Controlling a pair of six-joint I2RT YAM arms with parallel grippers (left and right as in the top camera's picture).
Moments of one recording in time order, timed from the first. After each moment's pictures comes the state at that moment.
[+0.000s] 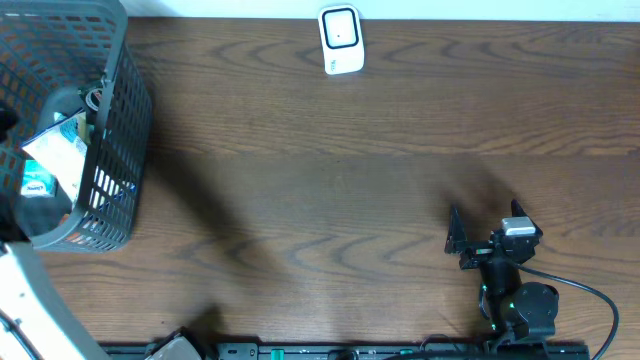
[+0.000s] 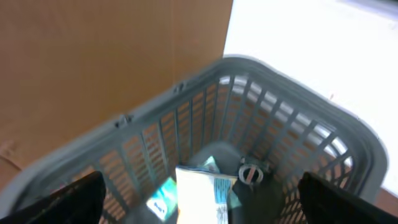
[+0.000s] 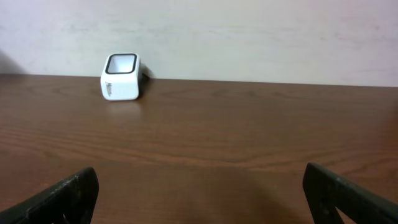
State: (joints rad) left arm 0.67 1.25 1.56 -0.73 0.00 -0.12; right arm 0.06 0.01 0.01 -0.07 -0.03 0.01
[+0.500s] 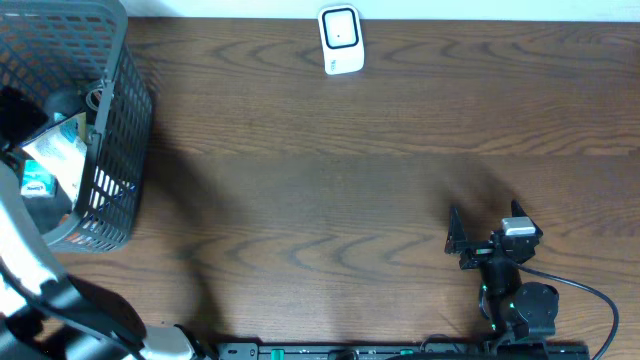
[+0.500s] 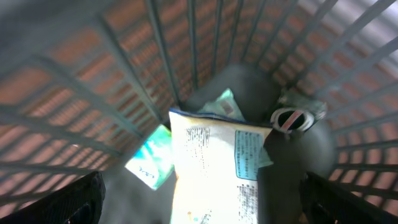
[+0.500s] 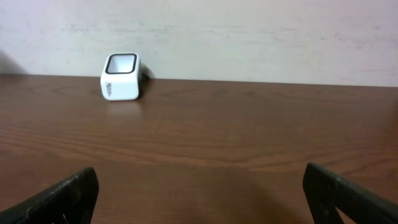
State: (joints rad) left arm 0.66 1.64 1.56 -0.73 0.01 -0.11; right arm 0.06 0.01 0.01 -0.07 -0.03 0.01
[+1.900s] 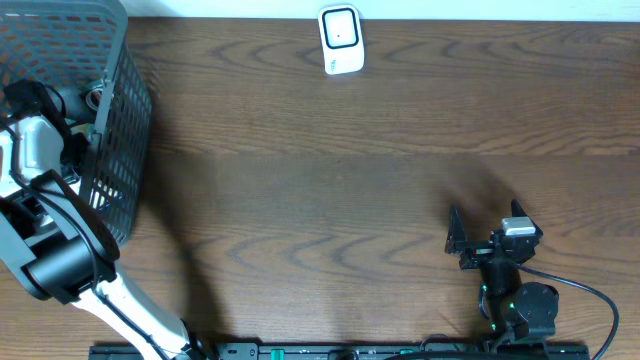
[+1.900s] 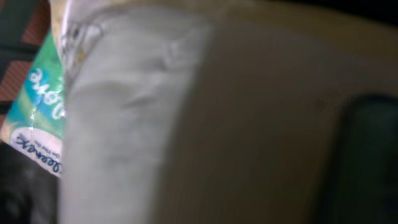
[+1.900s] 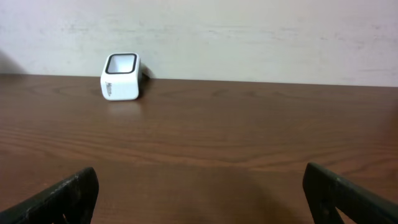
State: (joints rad) left arm 0.55 2.08 1.56 -0.82 -0.25 -0.07; right arm 0.06 0.01 0.01 -0.07 -0.03 0.01
